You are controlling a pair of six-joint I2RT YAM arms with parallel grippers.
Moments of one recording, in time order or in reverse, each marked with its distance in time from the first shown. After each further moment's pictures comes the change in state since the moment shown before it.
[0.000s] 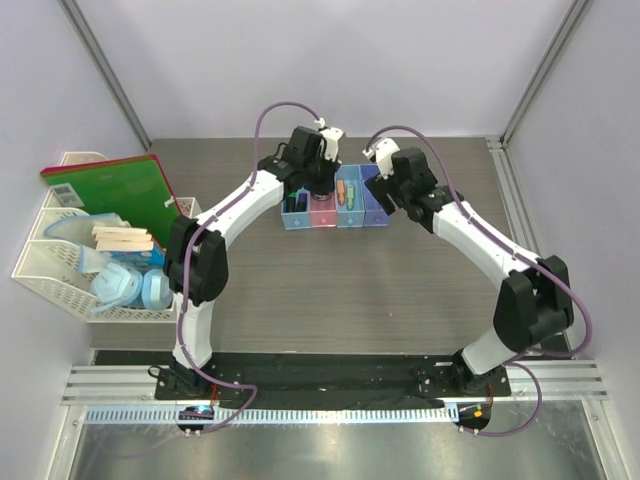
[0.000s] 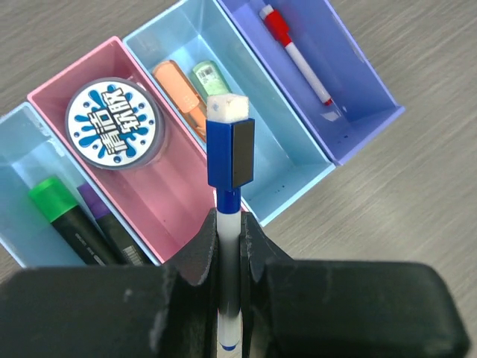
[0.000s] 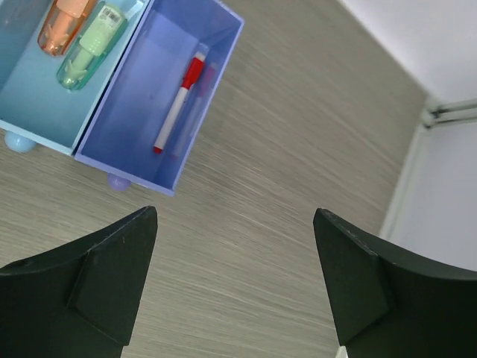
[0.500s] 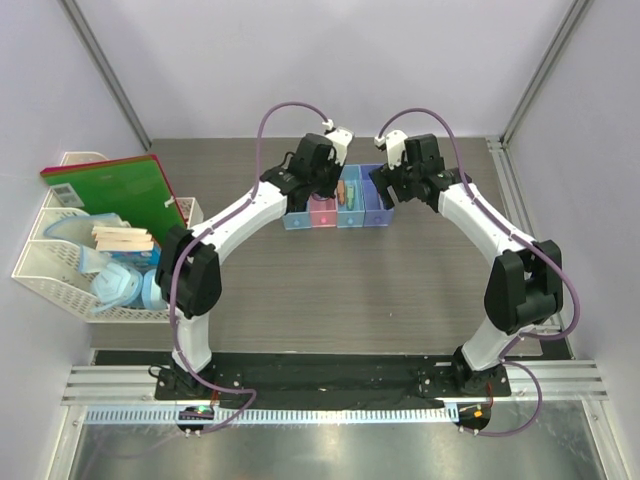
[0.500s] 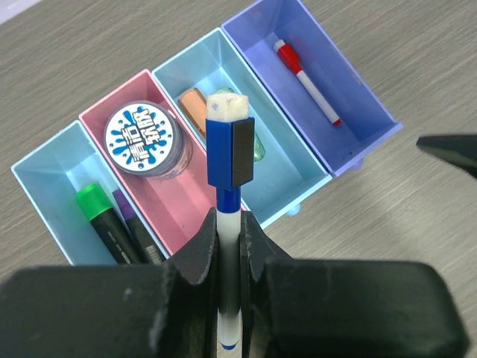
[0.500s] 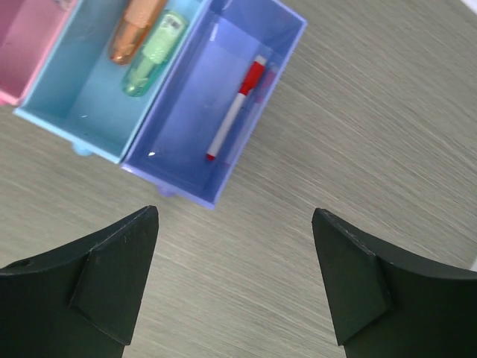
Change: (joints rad) left arm -0.080 -0.104 -0.105 0.105 -0.201 0.042; right arm -0.132 0.140 0.156 -0.146 -0.319 0.114
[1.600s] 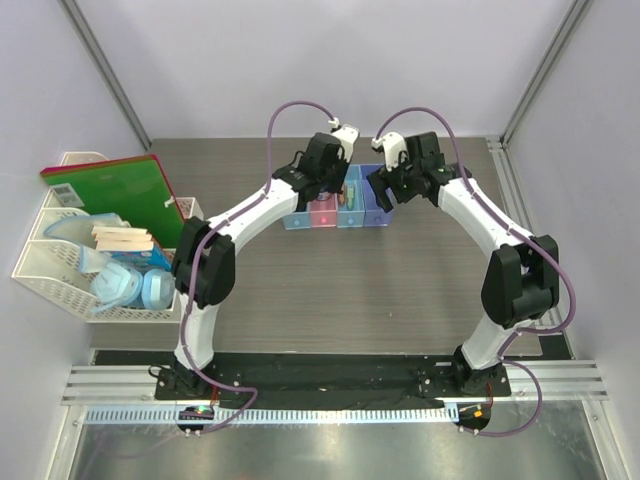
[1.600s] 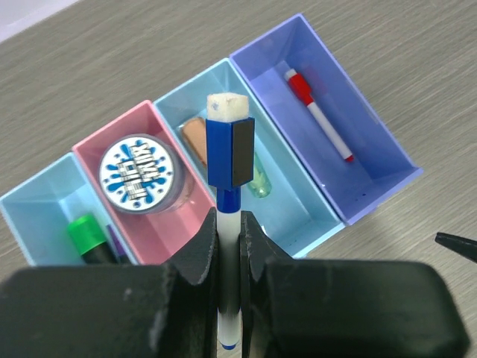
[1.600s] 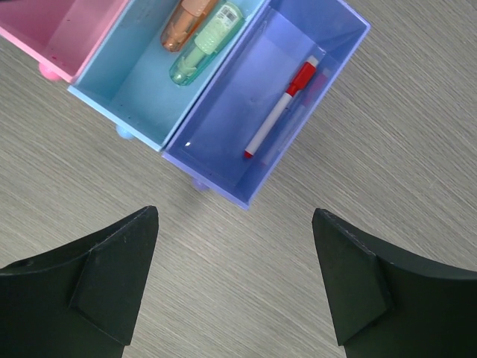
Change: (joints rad) left arm -0.009 0.106 0.066 0.076 -0.056 -0.006; right arm -0.017 0.039 0.053 -0.087 -0.170 -0.041
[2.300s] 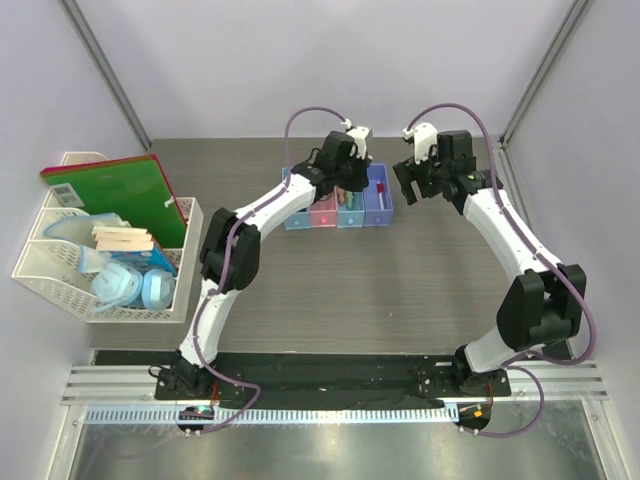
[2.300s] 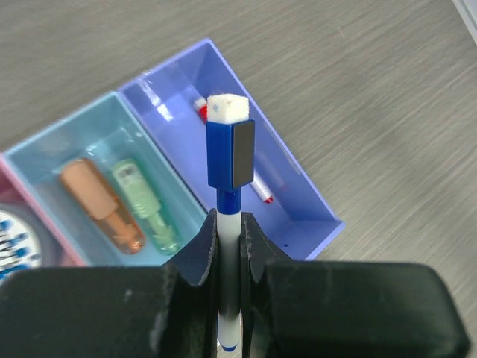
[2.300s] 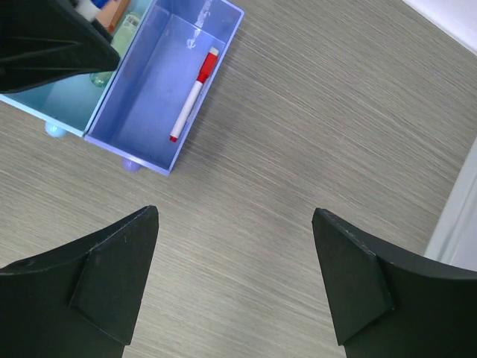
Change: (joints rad) left arm 0.002 0.247 0.253 -0.001 0.218 -0.193; right arm -0.095 -0.152 -0.072 0.040 0.078 0.000
